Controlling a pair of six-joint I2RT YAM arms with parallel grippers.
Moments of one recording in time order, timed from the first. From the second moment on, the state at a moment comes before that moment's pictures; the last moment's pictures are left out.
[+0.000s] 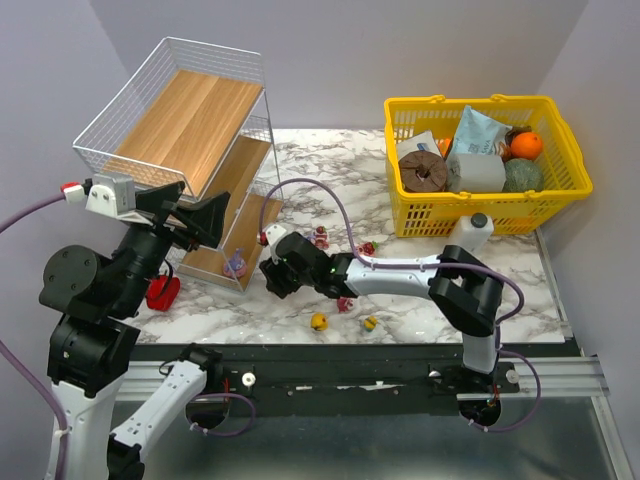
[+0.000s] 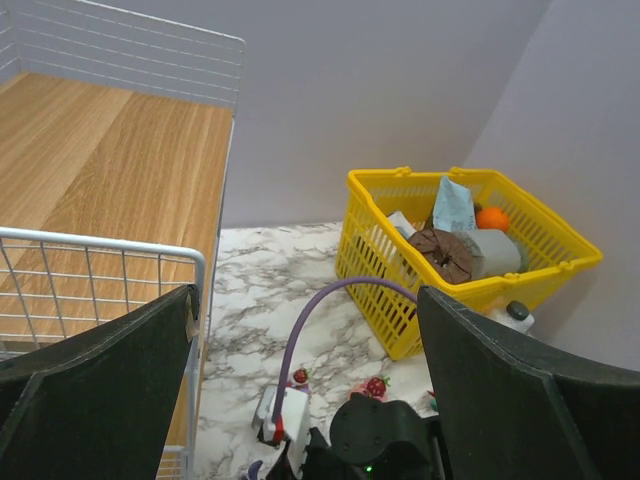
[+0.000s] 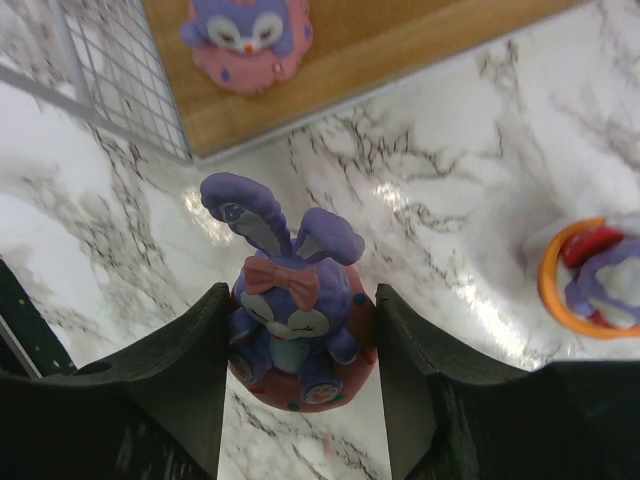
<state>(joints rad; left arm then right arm) -0.35 0.63 1.36 -0.53 0.05 -0.29 1.12 1.92 1.26 0.00 0.11 0.18</state>
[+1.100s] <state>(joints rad) -0.36 0.52 1.23 -0.40 0.03 -0.25 1.00 2.18 1.58 0.14 0.02 0.03</state>
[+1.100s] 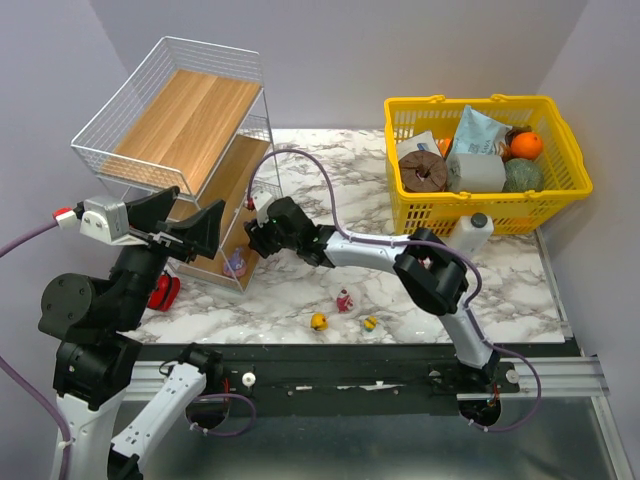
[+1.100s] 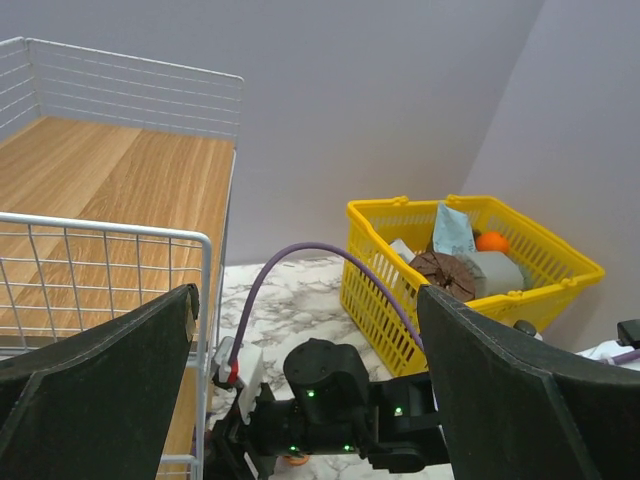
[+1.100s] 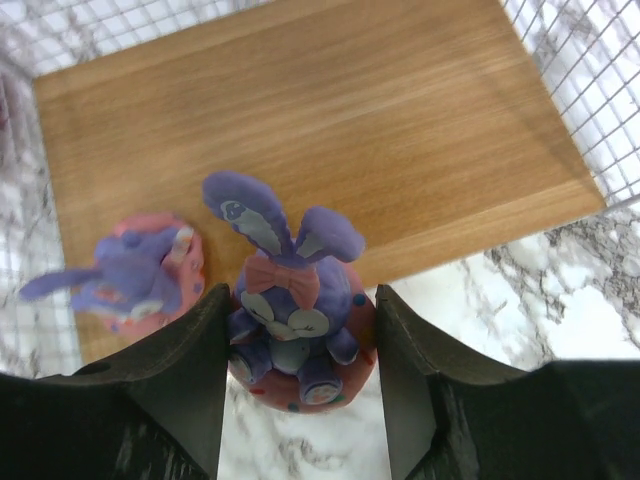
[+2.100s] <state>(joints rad) -0.36 0.52 1.21 -0.40 -0.02 -0.23 0.97 2.26 1.49 0.40 -0.04 -0.03</state>
